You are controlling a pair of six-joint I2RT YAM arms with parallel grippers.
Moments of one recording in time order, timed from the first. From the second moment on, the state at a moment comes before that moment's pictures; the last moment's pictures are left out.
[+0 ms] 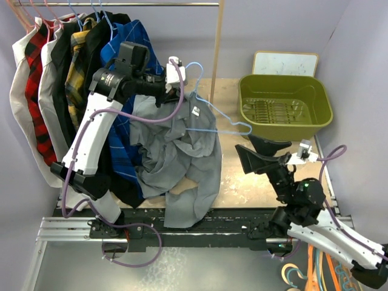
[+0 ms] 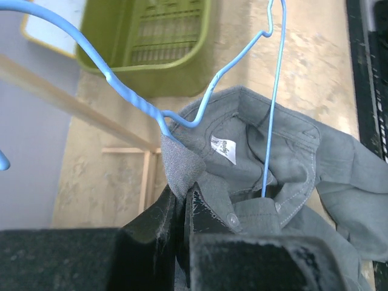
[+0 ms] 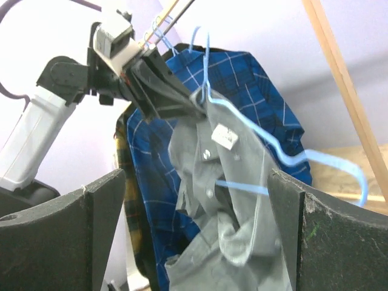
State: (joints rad) left arm -0.41 1.70 2.17 -1.15 0.85 0.84; right arm 0.92 0.39 0.41 0.51 0.31 0.44
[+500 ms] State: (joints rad) left arm -0.41 1.66 2.21 -1.03 0.60 0.59; right arm 0.92 0.52 0.41 0.19 0.44 0.71
